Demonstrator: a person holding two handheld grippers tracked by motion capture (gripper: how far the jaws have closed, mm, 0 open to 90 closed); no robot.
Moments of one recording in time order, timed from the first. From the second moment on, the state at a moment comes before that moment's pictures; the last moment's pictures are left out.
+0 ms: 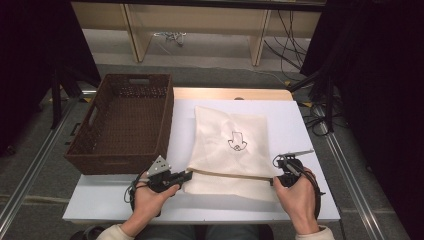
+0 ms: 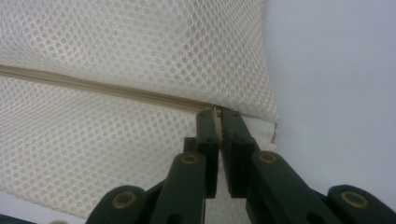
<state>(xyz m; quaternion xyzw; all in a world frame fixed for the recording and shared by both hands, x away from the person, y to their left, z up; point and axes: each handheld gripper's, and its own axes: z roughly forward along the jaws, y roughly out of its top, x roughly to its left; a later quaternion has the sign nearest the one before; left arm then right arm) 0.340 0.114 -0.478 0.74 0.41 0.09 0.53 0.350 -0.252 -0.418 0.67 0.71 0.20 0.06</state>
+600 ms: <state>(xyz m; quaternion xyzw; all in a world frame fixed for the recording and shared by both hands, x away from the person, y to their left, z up) 0.341 0.115 -0.478 0.74 0.40 0.09 0.53 0.350 -0.258 -0.421 0.66 0.72 0.19 0.06</state>
